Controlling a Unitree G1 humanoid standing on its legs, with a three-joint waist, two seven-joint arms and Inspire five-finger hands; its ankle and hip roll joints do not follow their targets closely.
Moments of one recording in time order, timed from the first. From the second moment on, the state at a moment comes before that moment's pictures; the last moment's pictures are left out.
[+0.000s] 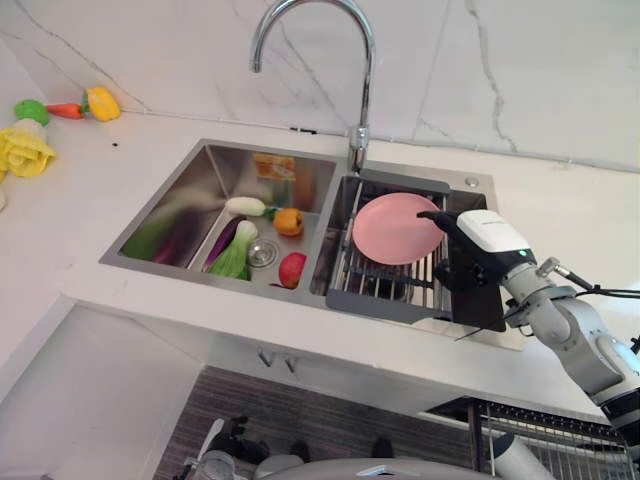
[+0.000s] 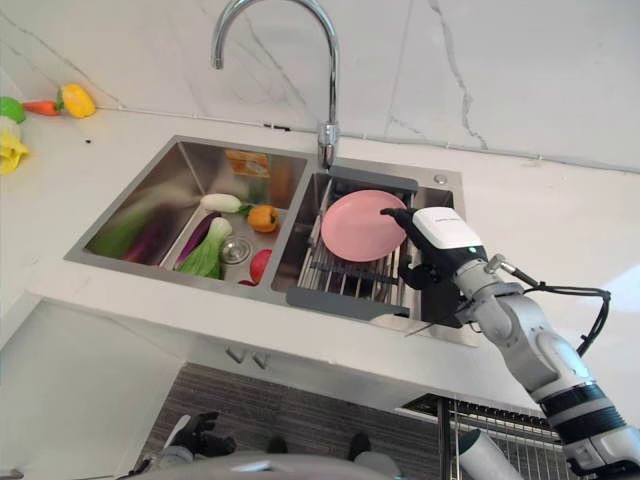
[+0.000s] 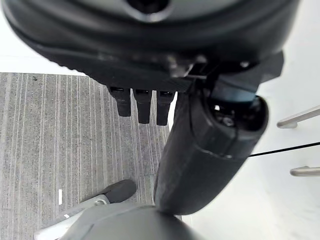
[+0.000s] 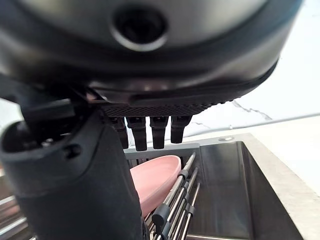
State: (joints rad) left arm 0.06 0.19 -0.14 1.12 0.16 -0.03 0.19; right arm -0.12 -0.86 0.22 0.02 -0.55 -0.13 -0.07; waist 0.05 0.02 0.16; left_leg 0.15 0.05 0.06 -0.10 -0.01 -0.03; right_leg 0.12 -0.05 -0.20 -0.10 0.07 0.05
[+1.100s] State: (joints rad) left arm 0.10 0.19 -0.15 1.13 0.16 -0.03 0.24; right arm -0.18 -0.74 0.31 0.23 -0.81 -0.06 -0.33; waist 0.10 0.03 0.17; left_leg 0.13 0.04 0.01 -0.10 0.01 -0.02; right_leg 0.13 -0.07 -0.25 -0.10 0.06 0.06
